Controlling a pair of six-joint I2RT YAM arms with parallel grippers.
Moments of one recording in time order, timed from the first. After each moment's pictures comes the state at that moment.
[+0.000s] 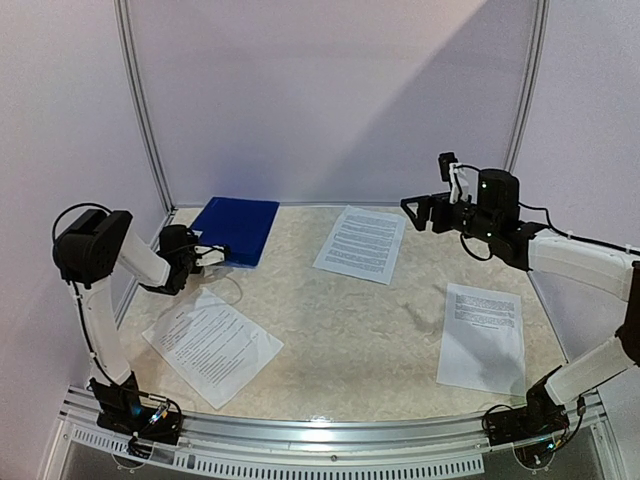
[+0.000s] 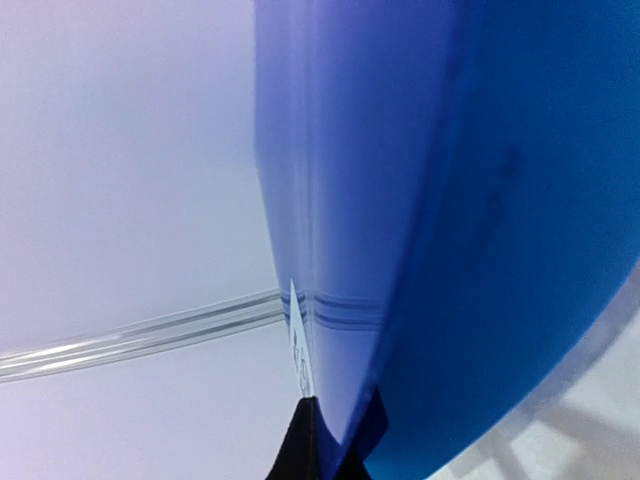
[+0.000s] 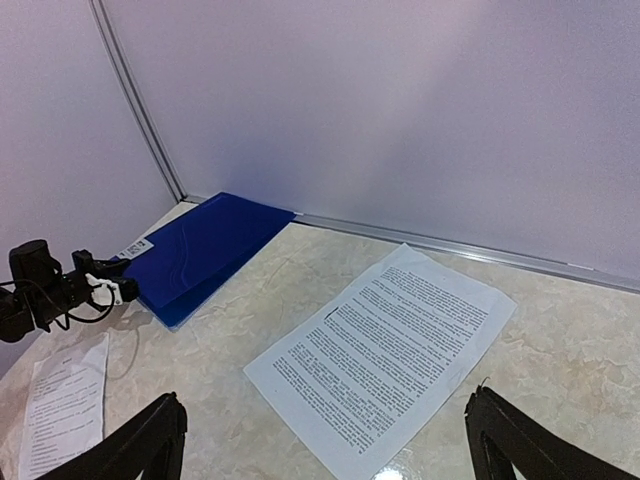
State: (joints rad) left arm -0.12 2.04 0.81 0.84 -0.28 1.57; right arm 0.45 1.40 0.94 0.22 -0.17 0.22
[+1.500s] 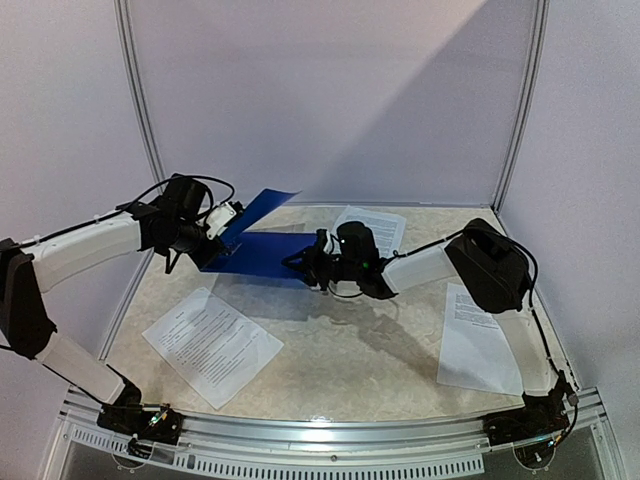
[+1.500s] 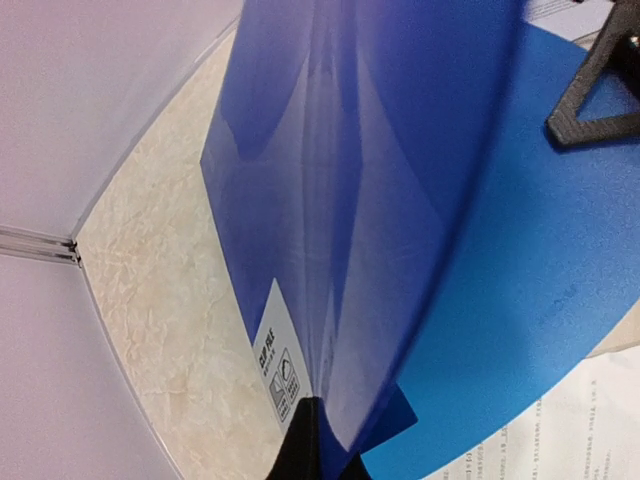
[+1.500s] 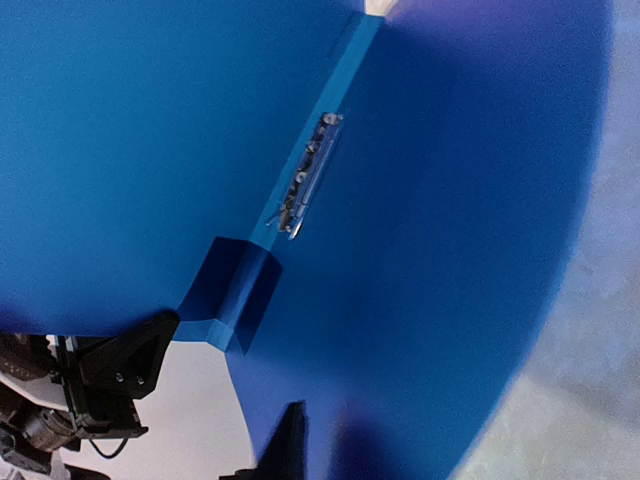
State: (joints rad) left arm -0.44 1.44 1.10 -0.52 -0.16 0.45; right arm 0.82 2.35 1.50 0.60 -0.43 1.37
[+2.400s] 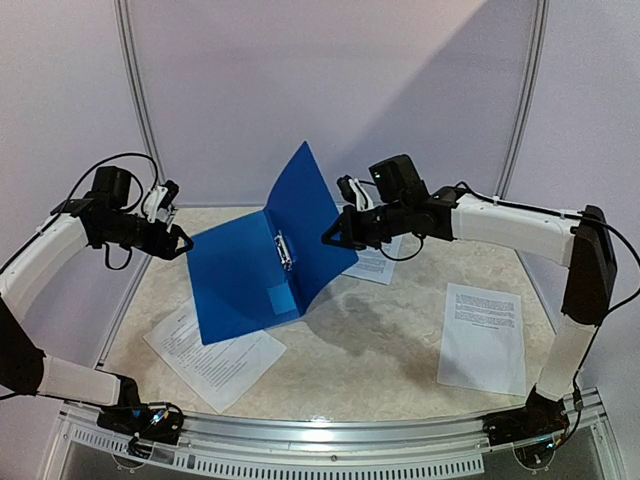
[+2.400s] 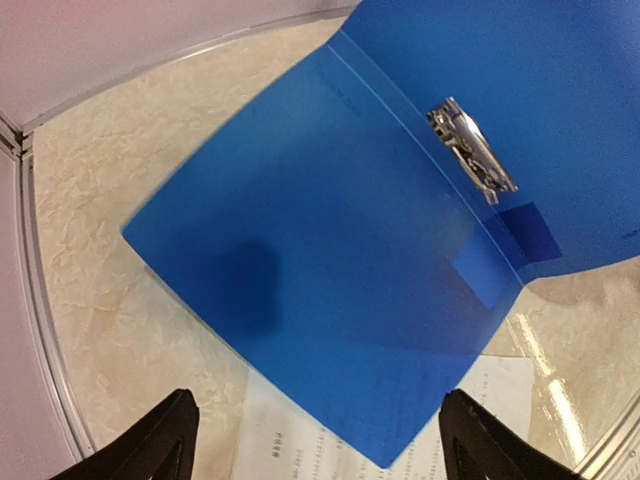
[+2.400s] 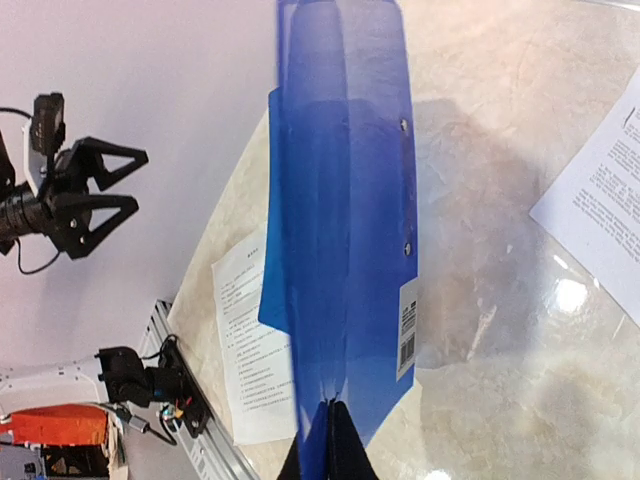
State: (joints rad) left arm -0.04 1.22 1.10 -0.73 0.35 0.24; right arm 0.79 1.82 1.52 -0.27 -0.36 0.65
